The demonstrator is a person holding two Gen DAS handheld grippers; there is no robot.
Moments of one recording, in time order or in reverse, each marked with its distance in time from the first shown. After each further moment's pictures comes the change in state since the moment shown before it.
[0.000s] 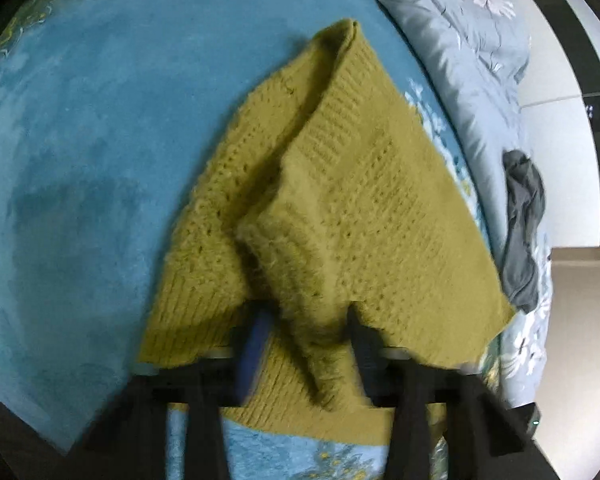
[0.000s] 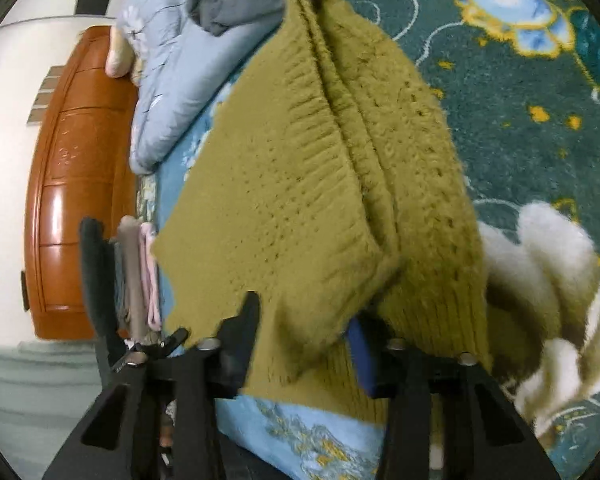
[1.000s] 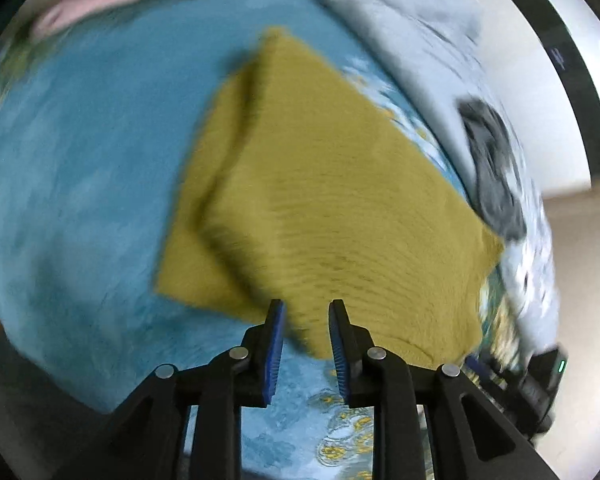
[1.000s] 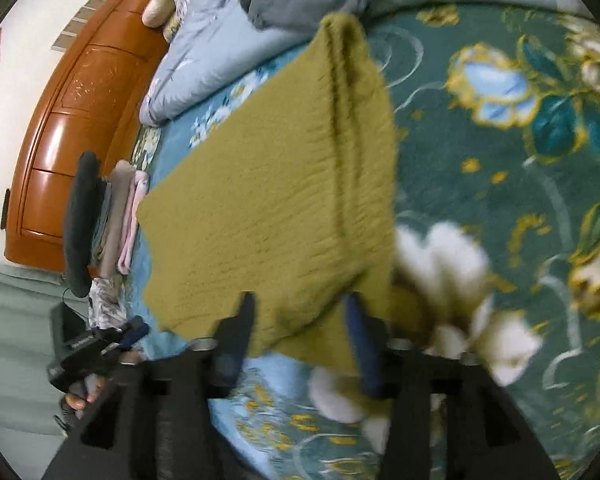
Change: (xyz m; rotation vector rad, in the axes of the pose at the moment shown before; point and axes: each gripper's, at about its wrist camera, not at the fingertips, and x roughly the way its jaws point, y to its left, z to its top) left arm -0.022 -0.051 -0.057 0.278 -0.013 0.020; right arm -0.060 -0.007 -0.013 -0.265 0.023 -0.119
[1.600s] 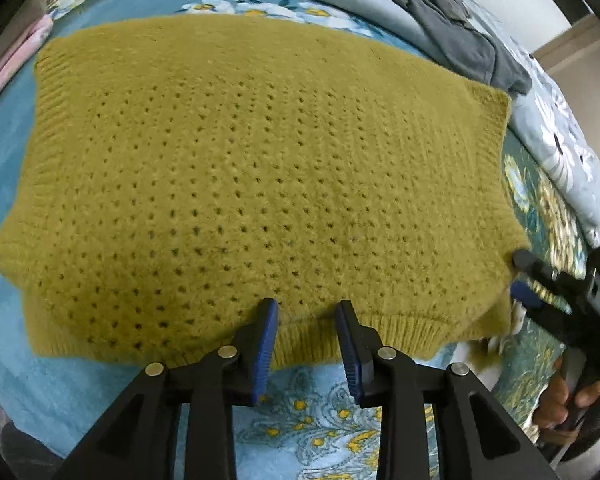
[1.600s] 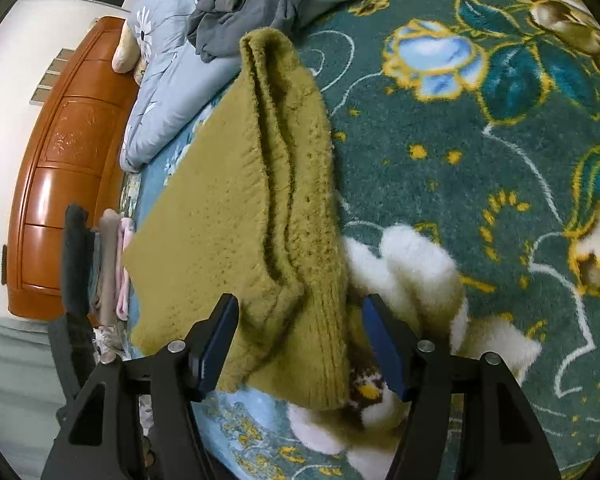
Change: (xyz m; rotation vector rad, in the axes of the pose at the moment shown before) left arm 0.089 -0.093 -0.040 0.362 0.162 0.161; right arm 0.016 -0.034 -0.005 0.148 -0.099 0.017
